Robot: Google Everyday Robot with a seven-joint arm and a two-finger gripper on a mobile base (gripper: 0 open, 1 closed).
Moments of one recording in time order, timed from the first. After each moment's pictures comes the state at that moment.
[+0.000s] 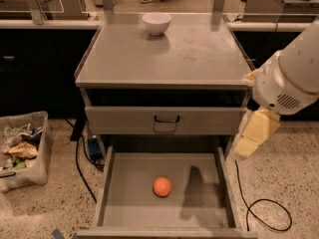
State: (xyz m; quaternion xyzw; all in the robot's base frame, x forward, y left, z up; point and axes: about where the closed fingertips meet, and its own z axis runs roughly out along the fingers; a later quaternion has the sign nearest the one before) arm 0.449 -0.176 0.909 -0.58 0.79 0.02 0.20
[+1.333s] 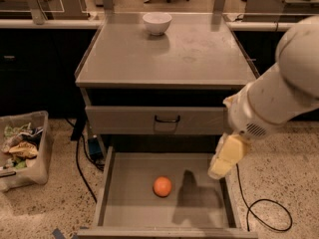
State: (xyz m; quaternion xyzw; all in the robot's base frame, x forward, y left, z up) arm 0.447 -0.147 0.850 -0.57 0.79 0.03 0.20
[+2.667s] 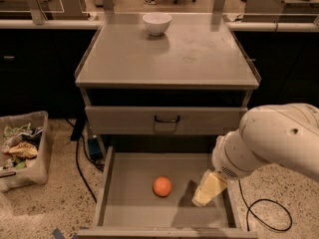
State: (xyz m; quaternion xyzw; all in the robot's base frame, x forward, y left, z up) arm 0.438 -0.141 0.727 -0.51 0.84 0.03 0.19
